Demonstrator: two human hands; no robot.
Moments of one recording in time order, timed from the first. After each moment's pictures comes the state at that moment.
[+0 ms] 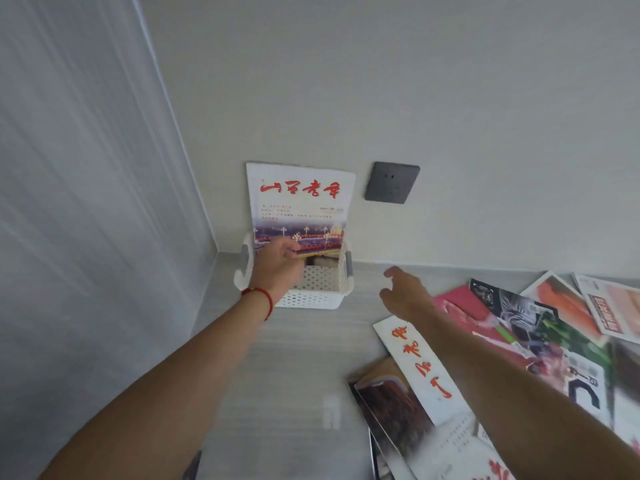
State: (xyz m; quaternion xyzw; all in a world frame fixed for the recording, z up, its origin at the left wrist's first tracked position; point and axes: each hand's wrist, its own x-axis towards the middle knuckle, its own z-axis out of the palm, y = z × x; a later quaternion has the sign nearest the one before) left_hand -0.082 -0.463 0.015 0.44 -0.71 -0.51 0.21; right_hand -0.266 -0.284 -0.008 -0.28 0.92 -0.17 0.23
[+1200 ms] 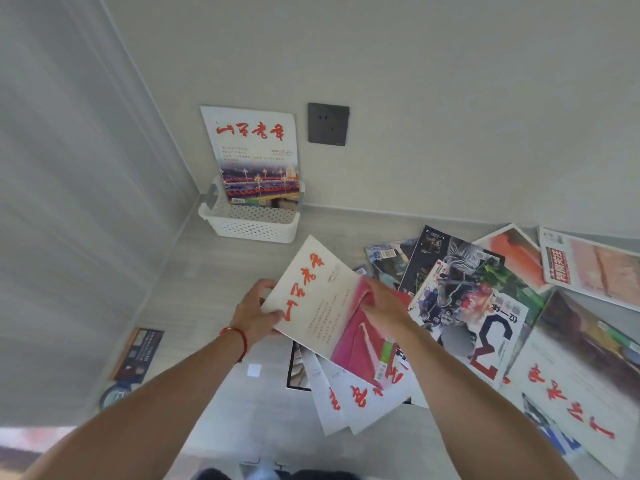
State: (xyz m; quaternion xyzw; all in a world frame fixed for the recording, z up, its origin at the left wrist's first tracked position) left_hand -0.031 -0.226 -0.047 0.53 -0.64 -0.56 0.09; right_hand -0.269 -0.082 -0.076 -0.38 0.83 -0.25 0.32
